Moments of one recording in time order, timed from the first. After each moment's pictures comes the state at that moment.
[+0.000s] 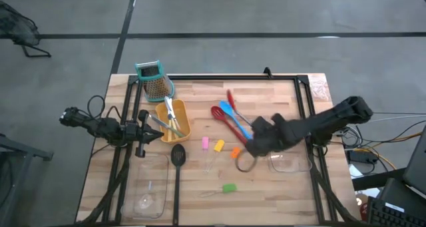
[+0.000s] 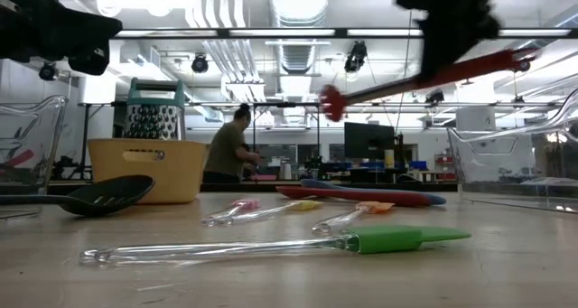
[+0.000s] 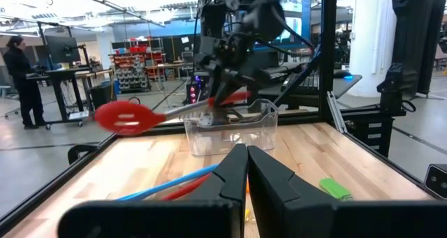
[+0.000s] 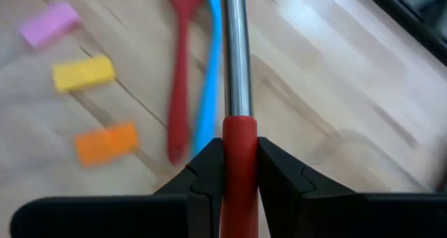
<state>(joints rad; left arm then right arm) -0.36 0.04 0.08 0.01 -0.34 0.10 0.33 1.50 1.23 -1.18 0.58 1.12</state>
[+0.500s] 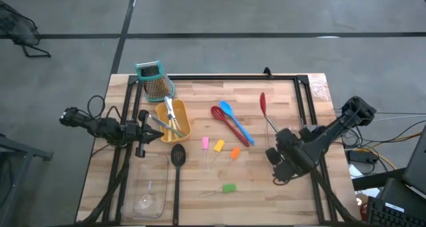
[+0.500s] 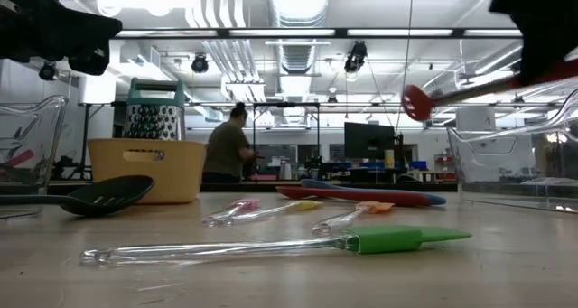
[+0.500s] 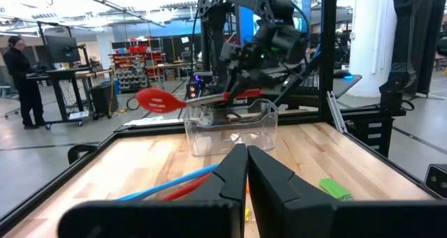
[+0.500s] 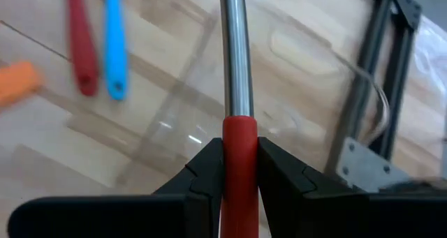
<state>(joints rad) -0.36 0.04 0.08 0.01 -0.34 0.10 0.65 1.49 1.13 -1.57 0.53 1.80</state>
